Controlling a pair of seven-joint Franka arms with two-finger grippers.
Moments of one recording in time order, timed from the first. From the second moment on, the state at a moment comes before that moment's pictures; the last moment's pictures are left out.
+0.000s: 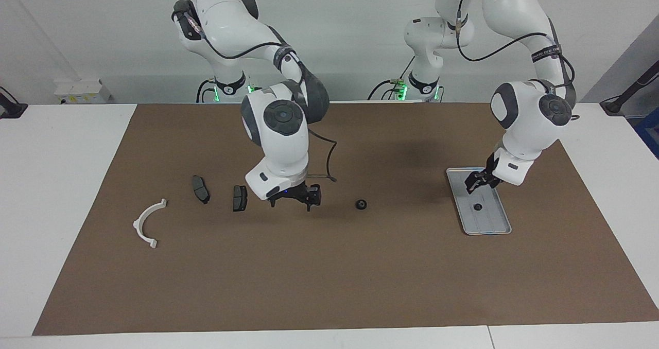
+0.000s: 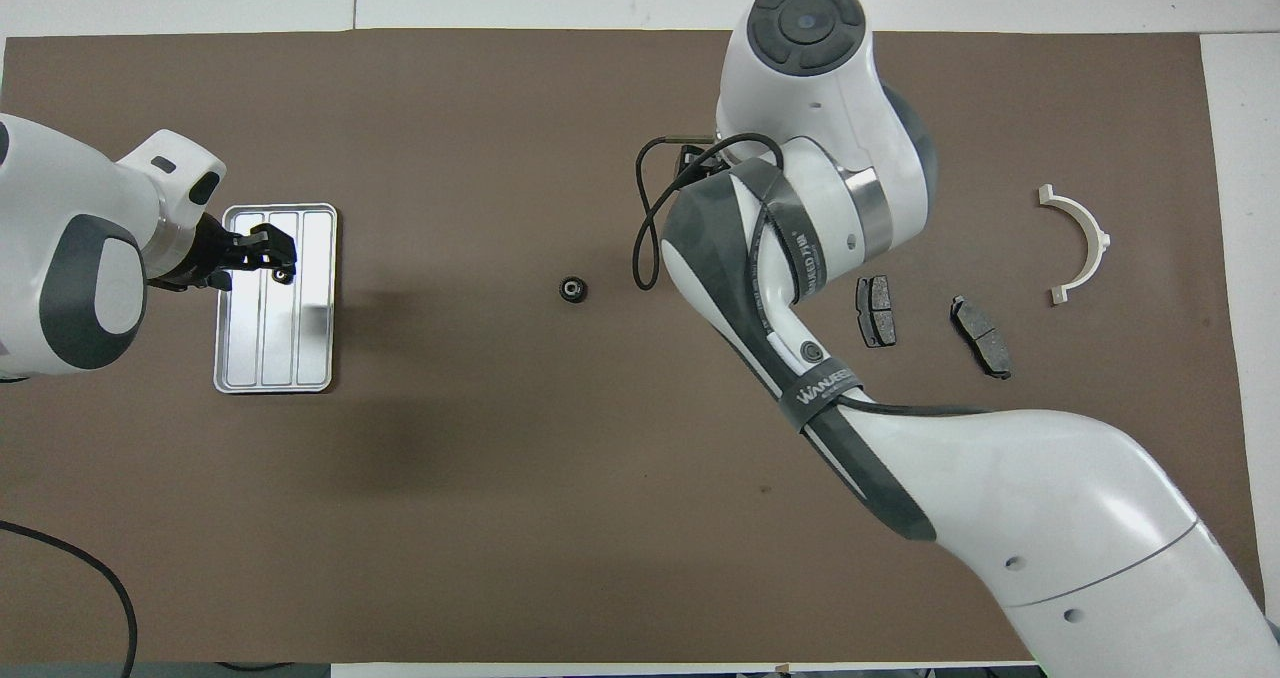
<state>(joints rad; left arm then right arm) -0.06 0.22 0.04 -1.92 -0.05 2.12 -0.14 0.39 0.64 0.05 -1.18 -0.08 1.80 0.61</state>
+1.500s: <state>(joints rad) -0.03 0.34 0.03 -1.97 -0.05 2.31 -0.10 0.68 0.87 0.03 -1.09 -0.14 1.93 1.04</state>
